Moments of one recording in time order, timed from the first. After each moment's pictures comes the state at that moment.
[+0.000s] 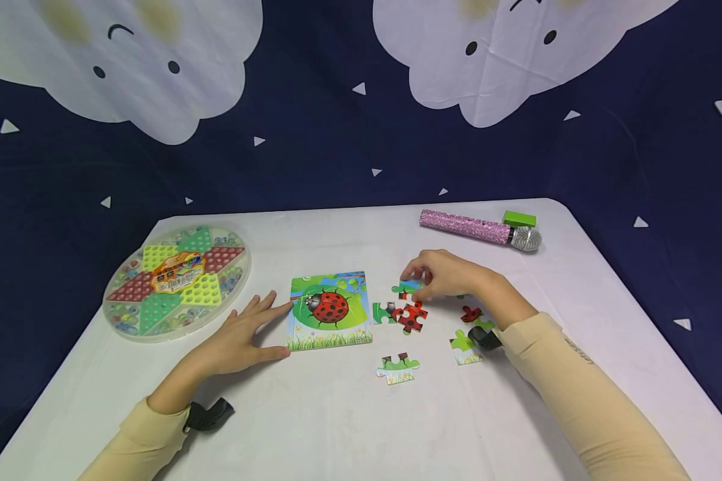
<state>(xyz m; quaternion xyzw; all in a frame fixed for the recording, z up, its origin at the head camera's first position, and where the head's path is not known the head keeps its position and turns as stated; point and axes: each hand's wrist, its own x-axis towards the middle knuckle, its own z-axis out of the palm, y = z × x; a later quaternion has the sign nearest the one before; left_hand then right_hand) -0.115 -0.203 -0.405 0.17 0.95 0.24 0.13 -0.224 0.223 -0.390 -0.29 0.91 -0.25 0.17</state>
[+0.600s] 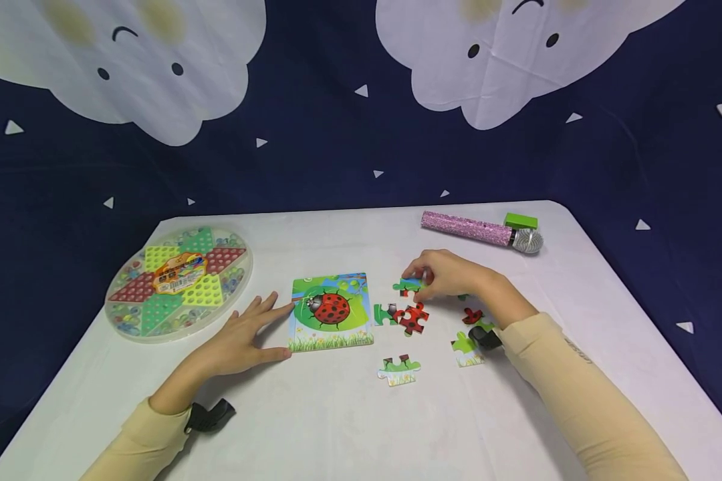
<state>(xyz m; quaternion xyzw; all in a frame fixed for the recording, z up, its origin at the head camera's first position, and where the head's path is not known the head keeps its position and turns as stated) -0.116 -0.204 -0.407 0.18 0.95 0.24 0.12 -0.228 0.222 -0.388 -0.29 0.91 -0.24 0.16</state>
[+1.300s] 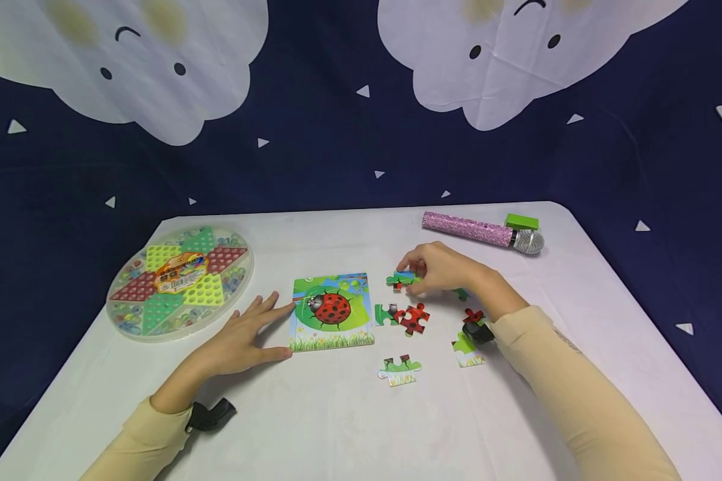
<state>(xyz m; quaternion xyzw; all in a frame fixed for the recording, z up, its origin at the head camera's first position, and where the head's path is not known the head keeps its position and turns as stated) -0.115 -0.204 -0.405 0.17 0.95 0.24 0.13 -0.239 0.212 -0.391 -0.29 0.91 -0.25 0.12</state>
